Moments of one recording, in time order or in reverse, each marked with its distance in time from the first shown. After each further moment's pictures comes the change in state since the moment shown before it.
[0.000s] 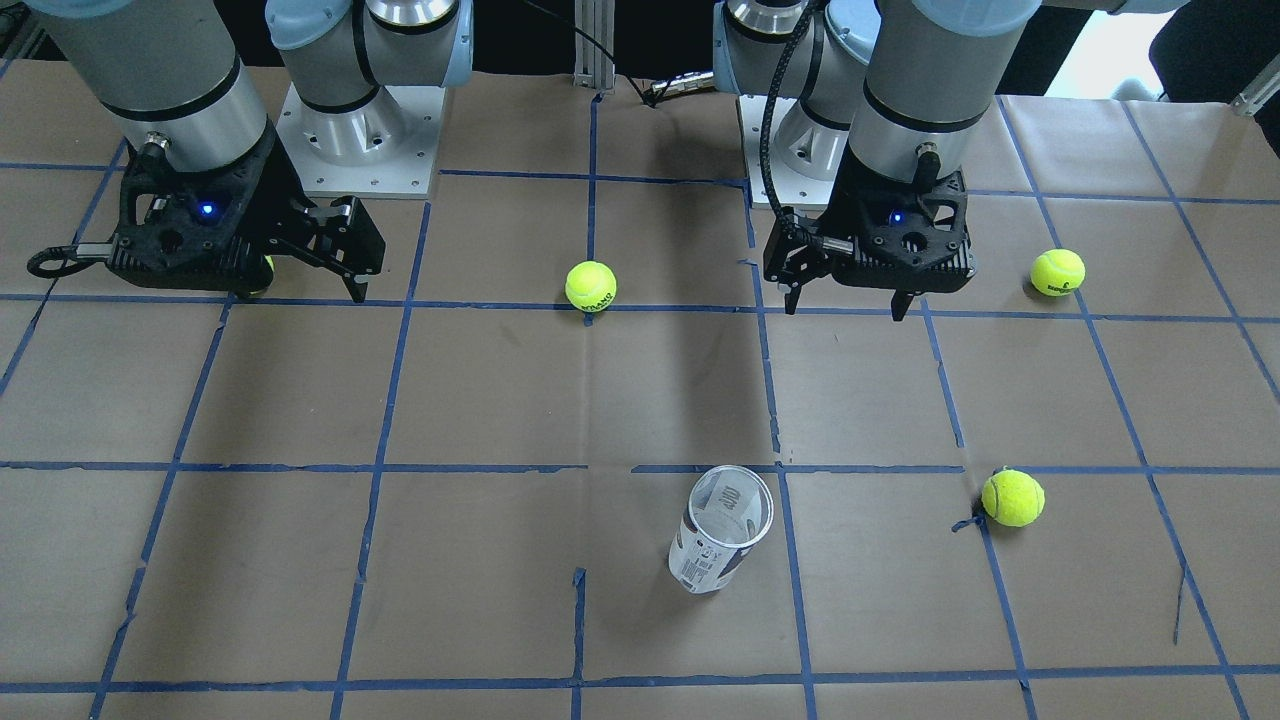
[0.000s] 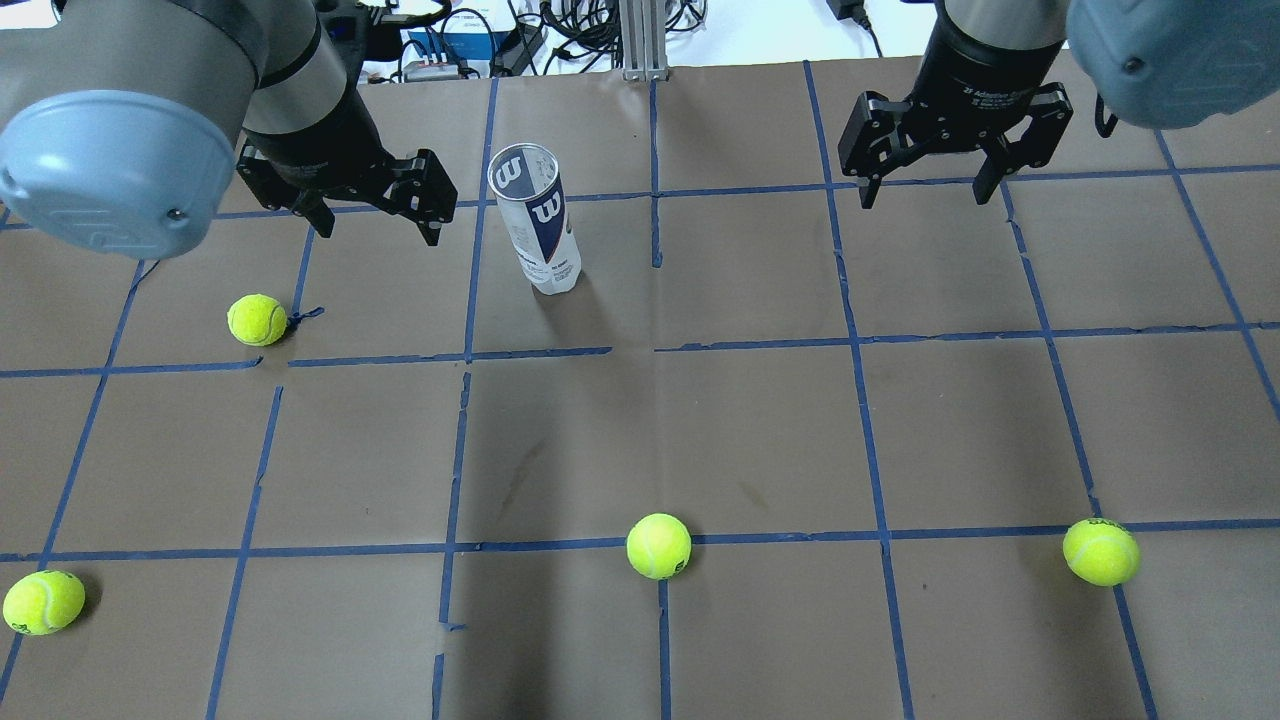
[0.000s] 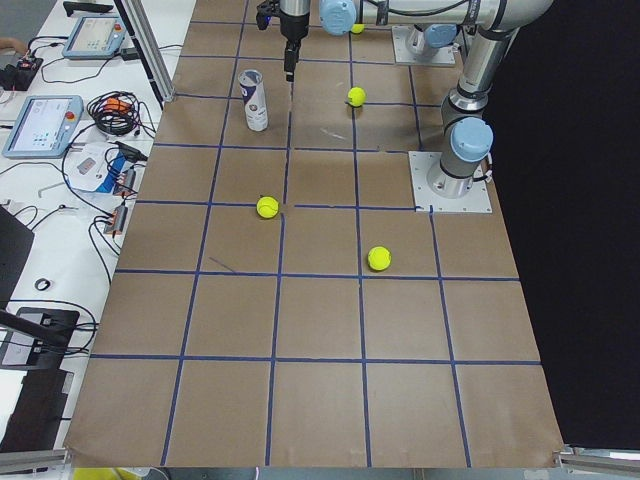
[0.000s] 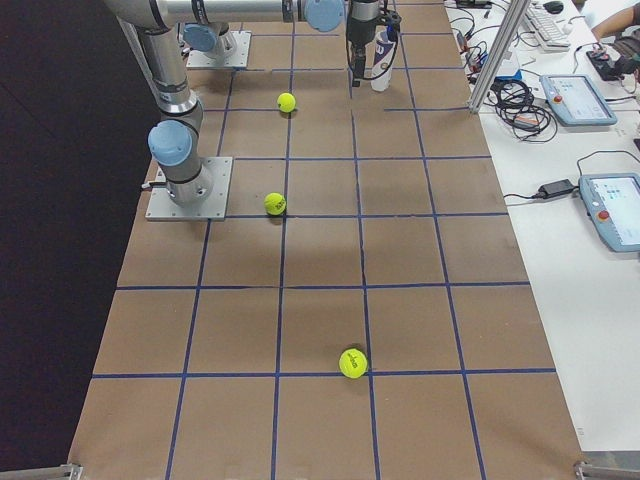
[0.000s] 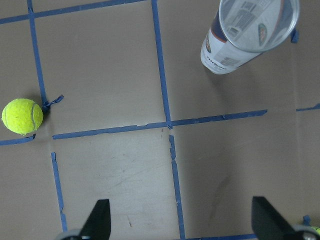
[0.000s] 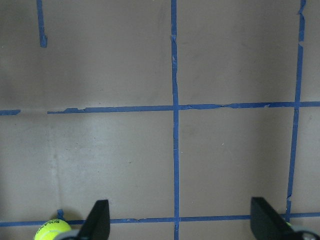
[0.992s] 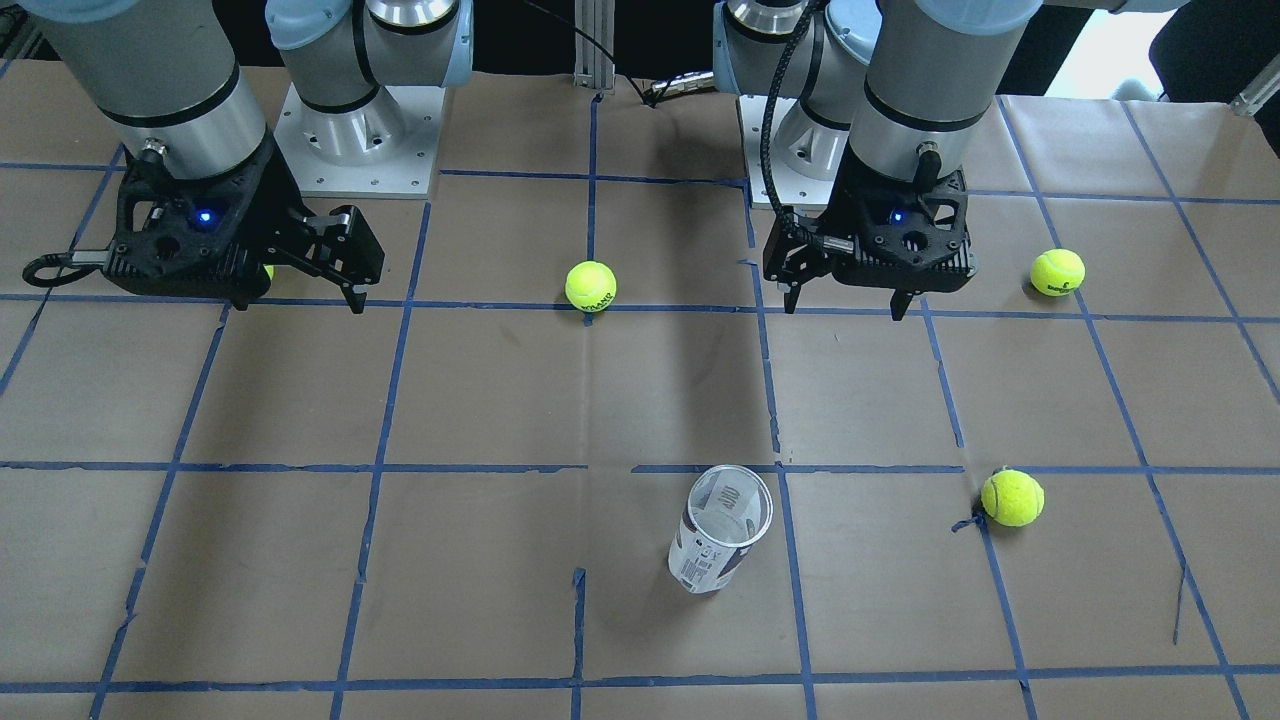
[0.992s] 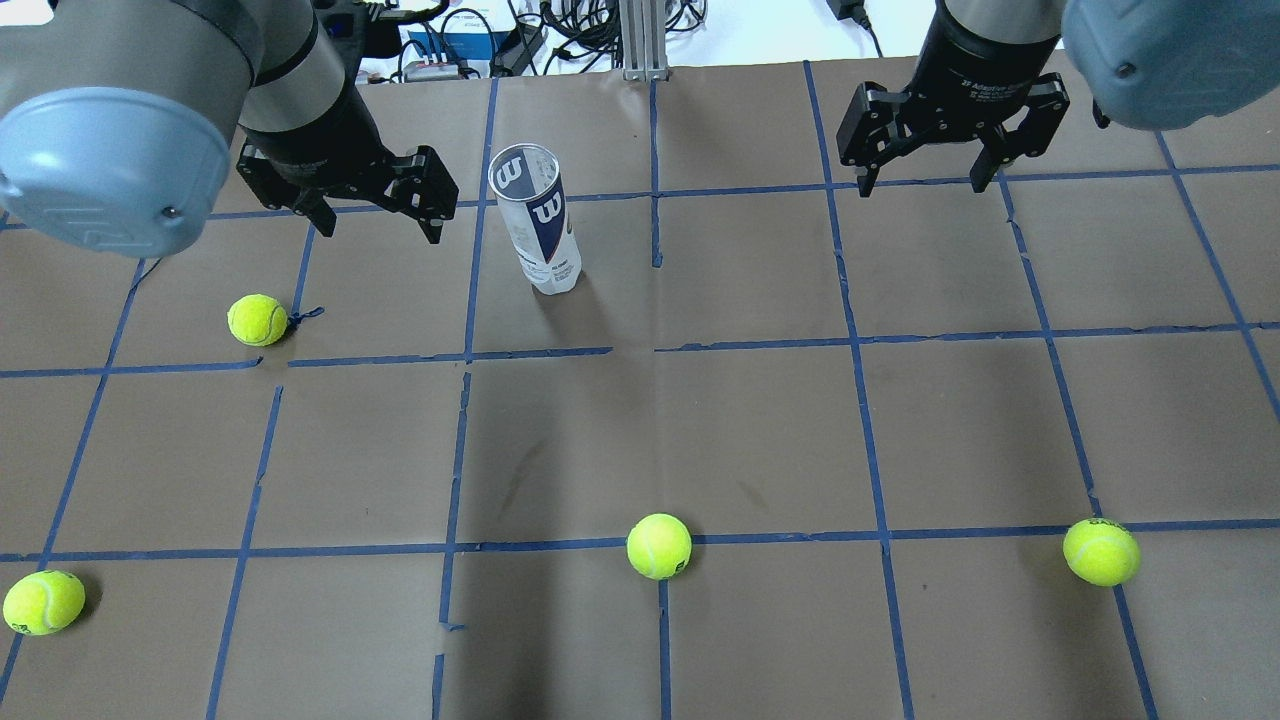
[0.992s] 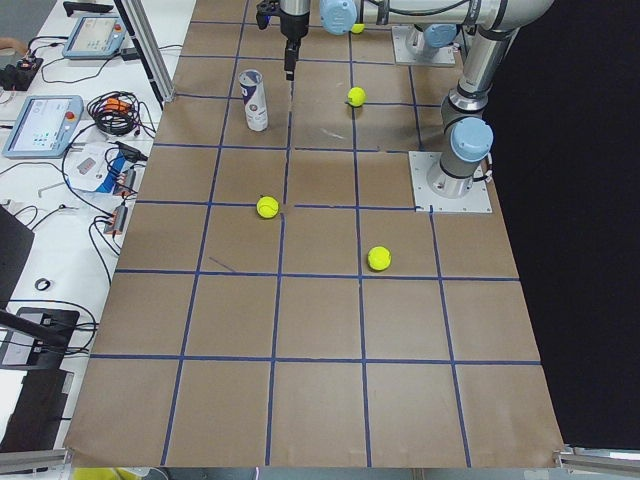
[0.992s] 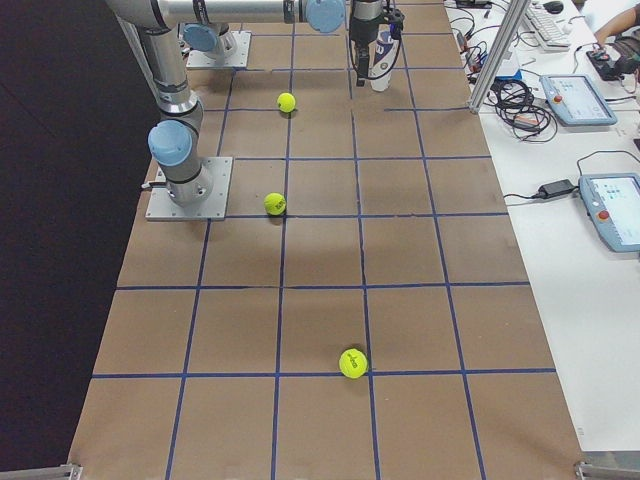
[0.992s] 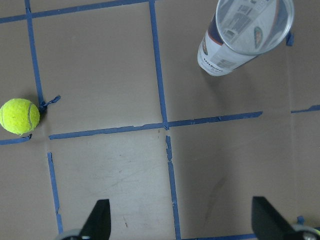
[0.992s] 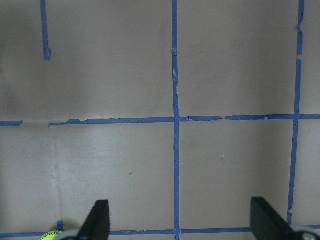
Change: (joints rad) left arm 0.003 0.004 0.003 -0.003 -0.020 -0.022; right arm -0.001 0.005 0.000 -0.041 0.001 -0.005
